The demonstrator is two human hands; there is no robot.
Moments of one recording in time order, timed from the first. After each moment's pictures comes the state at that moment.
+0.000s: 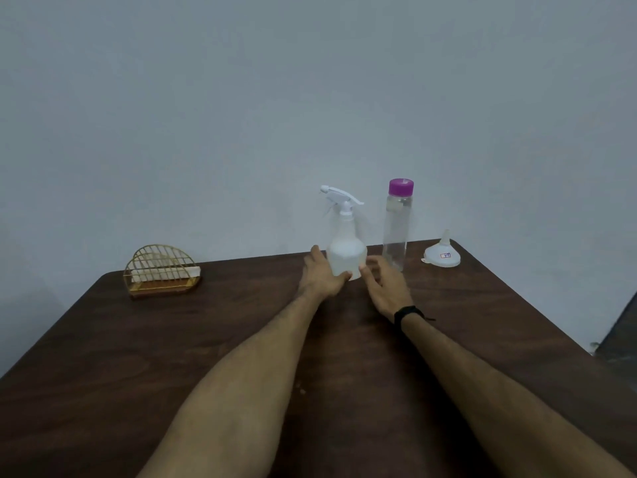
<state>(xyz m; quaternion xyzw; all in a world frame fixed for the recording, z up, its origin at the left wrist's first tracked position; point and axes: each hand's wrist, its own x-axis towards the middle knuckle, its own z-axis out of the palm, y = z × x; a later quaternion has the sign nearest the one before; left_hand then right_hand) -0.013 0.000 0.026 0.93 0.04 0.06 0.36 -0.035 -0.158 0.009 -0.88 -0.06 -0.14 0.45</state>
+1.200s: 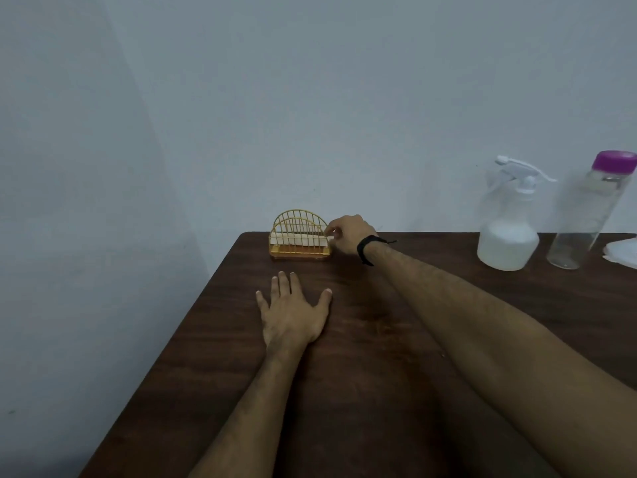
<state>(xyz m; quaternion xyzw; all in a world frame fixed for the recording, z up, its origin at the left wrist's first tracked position) -0.163 0.277 -0.020 0.96 0.23 0.07 0.11 0.024 0.185 0.035 -0.93 -0.26 -0.02 0.25</state>
